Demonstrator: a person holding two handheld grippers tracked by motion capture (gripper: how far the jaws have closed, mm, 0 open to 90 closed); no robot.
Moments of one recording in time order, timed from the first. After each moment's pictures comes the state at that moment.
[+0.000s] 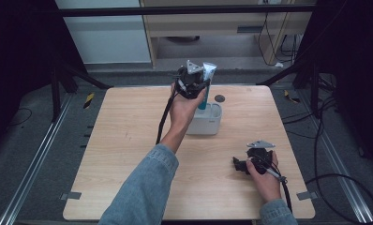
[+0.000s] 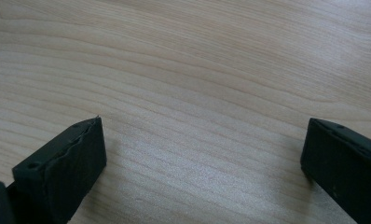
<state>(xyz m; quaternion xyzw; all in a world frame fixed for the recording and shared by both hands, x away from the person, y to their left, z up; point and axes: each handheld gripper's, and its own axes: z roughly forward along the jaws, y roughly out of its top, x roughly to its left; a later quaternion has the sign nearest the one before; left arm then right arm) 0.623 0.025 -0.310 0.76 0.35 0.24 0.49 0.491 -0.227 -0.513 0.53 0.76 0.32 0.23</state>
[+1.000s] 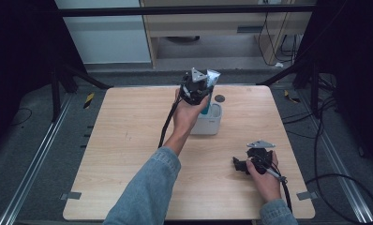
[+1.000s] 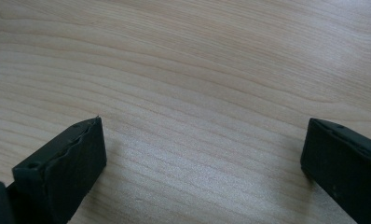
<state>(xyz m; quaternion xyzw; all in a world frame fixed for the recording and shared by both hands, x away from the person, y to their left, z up) 0.627 0.015 -0.339 0.77 0.33 0.24 0.48 0.492 -0.228 -0.513 0.52 0.76 0.32 0.23</state>
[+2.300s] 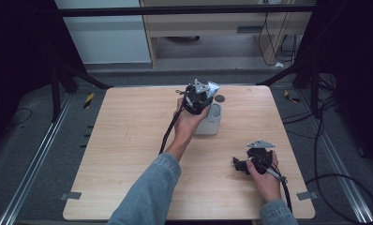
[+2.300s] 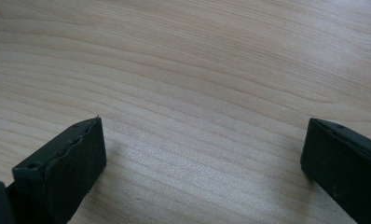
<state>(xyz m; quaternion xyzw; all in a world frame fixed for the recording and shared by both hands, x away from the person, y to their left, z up) 0.626 0.011 -0.378 0.79 0.33 0.24 0.45 0.492 -0.227 -0.513 0.52 0.76 0.32 0.23</state>
